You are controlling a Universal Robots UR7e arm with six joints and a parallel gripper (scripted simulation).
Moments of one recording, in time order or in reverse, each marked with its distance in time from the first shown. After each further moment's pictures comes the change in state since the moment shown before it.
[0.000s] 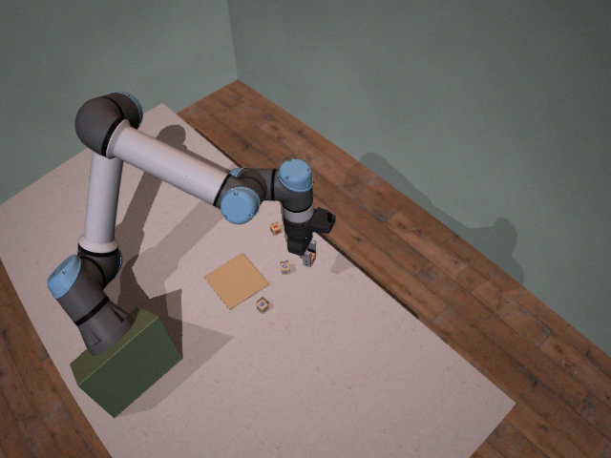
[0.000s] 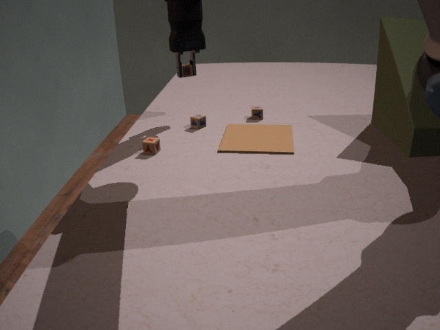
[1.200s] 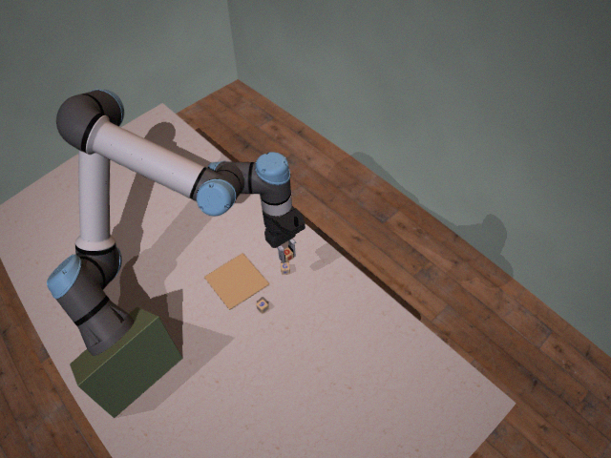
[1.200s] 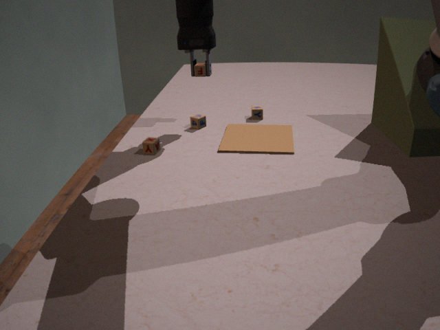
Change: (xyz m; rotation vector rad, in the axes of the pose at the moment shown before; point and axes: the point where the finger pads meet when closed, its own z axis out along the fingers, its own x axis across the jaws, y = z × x) arm 0.019 0.057 -0.009 0.000 0.000 0.525
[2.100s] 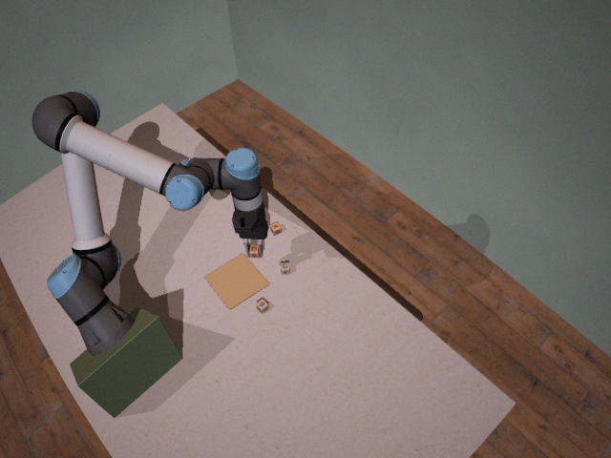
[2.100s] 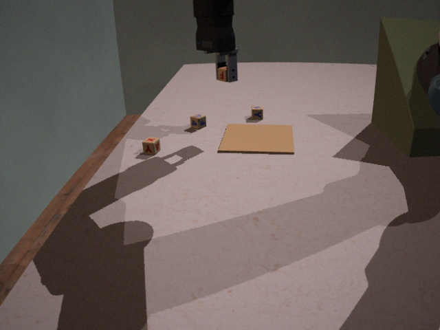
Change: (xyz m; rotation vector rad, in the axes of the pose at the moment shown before) arm 0.066 0.060 -0.003 0.000 0.000 0.704
